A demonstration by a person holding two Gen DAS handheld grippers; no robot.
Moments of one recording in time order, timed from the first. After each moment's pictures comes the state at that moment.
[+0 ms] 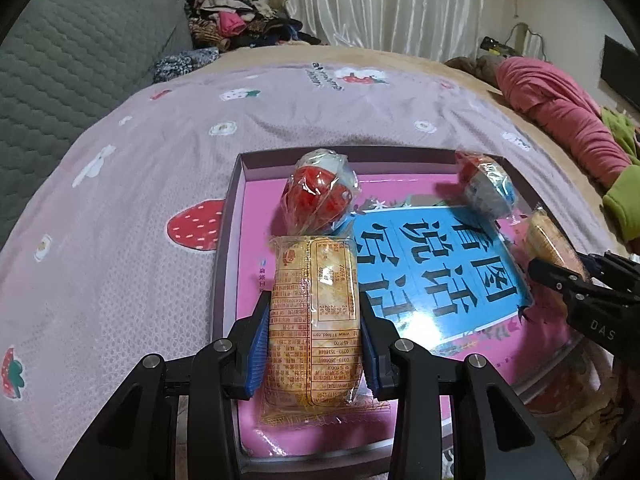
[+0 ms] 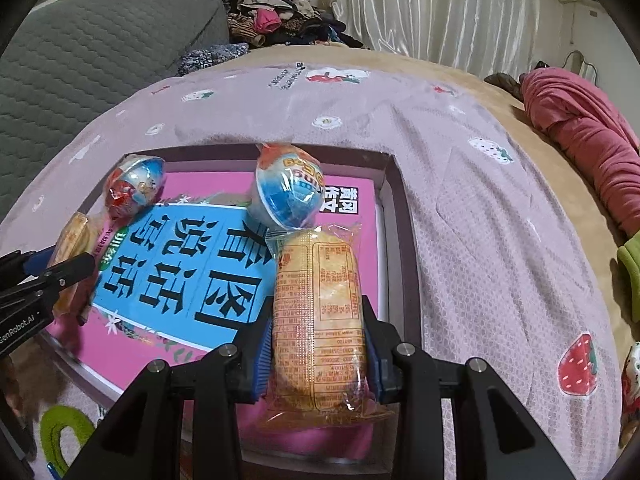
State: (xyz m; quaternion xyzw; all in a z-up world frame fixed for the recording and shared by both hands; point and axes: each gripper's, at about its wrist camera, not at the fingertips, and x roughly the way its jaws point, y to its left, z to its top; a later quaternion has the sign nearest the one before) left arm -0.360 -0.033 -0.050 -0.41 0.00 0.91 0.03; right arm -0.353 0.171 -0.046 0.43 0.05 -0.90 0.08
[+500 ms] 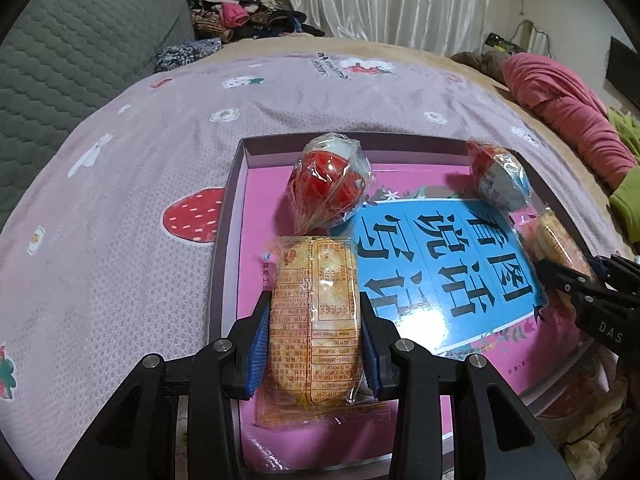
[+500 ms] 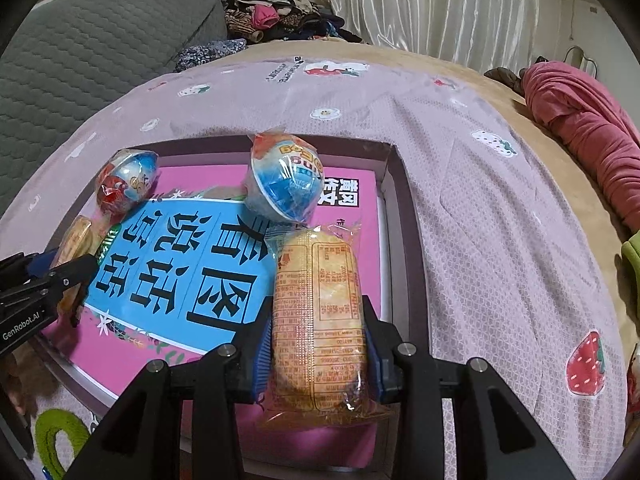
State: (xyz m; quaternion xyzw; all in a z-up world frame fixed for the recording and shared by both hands) left arm -0.367 -0.035 -0.060 -0.43 -0.01 0.90 0.02; right arm -0.359 0.171 -0.052 0.43 0.05 -0.90 0.08
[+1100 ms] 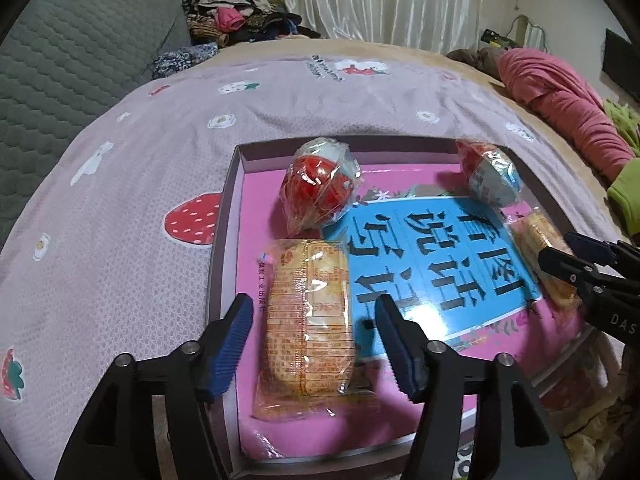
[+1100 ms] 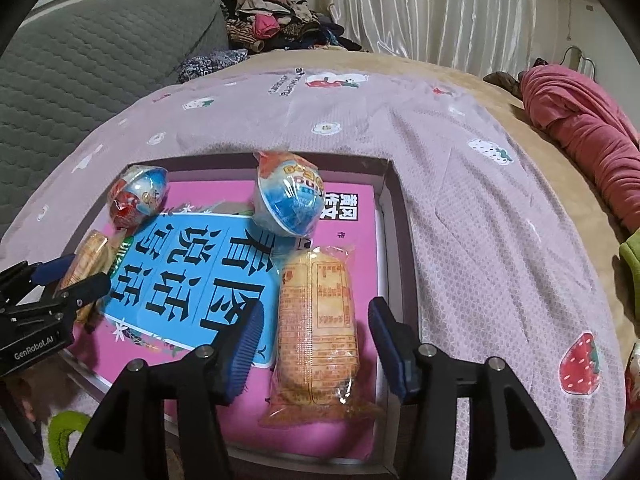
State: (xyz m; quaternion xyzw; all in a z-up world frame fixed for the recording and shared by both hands) left arm -0.360 -0.030 -0.053 -0.42 0.01 0.91 0.03; right arm -0.352 0.173 -0.038 0.42 0.03 -0.90 0.09
